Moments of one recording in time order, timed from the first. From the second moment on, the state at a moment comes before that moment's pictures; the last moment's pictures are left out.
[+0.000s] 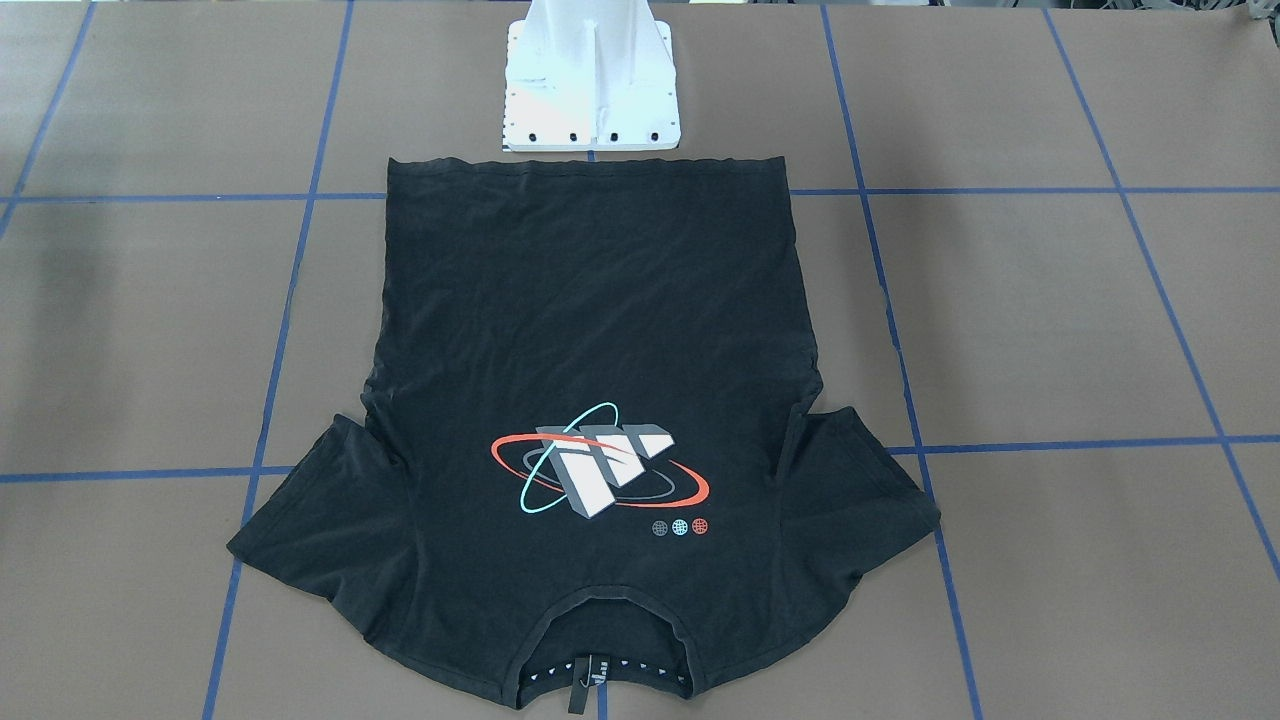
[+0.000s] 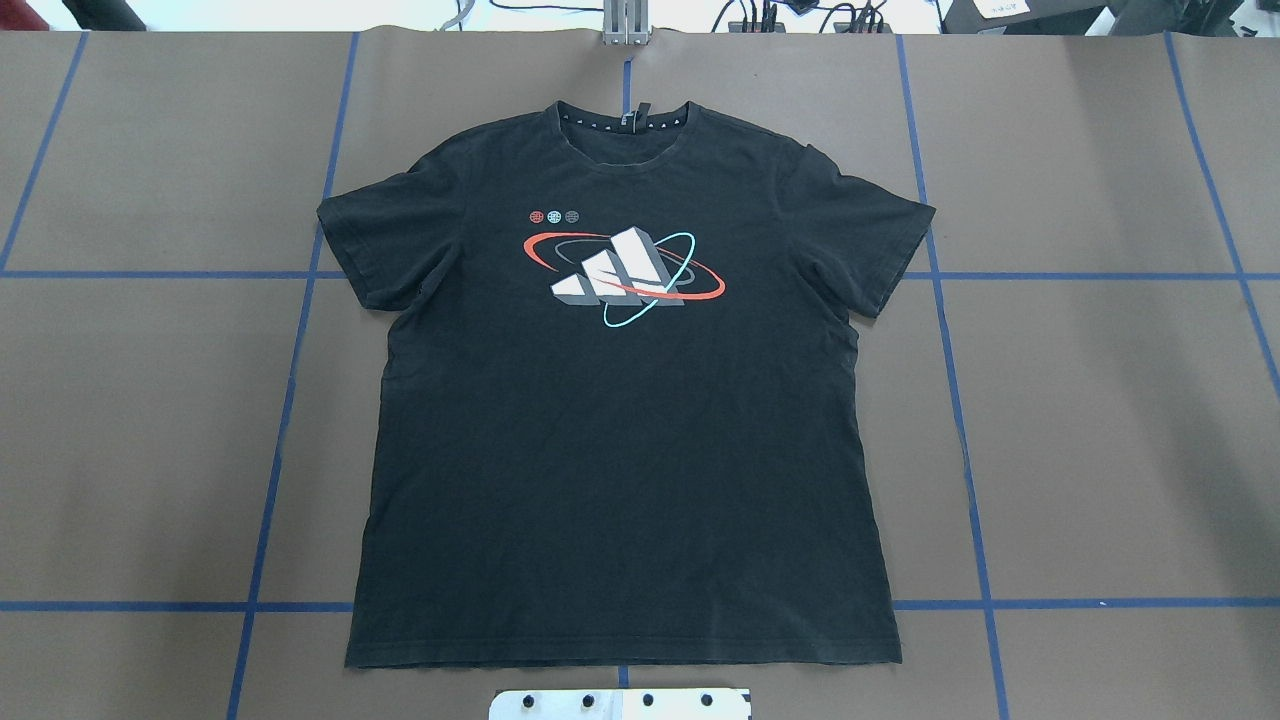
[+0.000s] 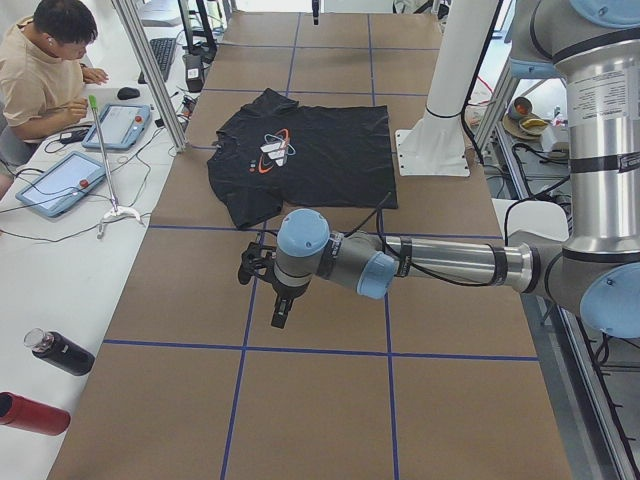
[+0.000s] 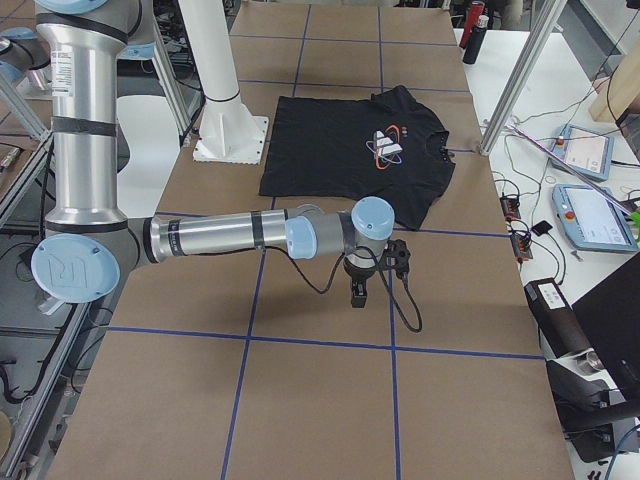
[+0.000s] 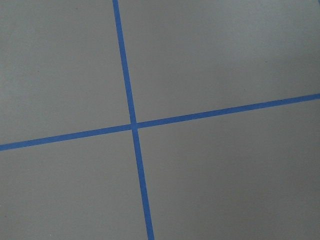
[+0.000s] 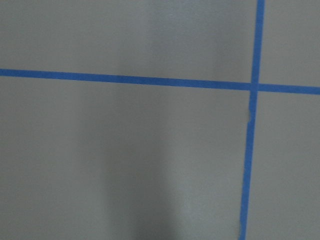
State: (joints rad) left arm -1.53 -1.41 -1.78 -1.90 -2.39 -0.12; right arm 1.37 -1.58 1.70 -1.51 2.41 0.19
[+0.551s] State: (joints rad) left arm -1.51 -1.41 -1.78 -1.98 -2.39 -0.12; right arm 1.22 -1.24 1.38 -1.30 2.41 0.42
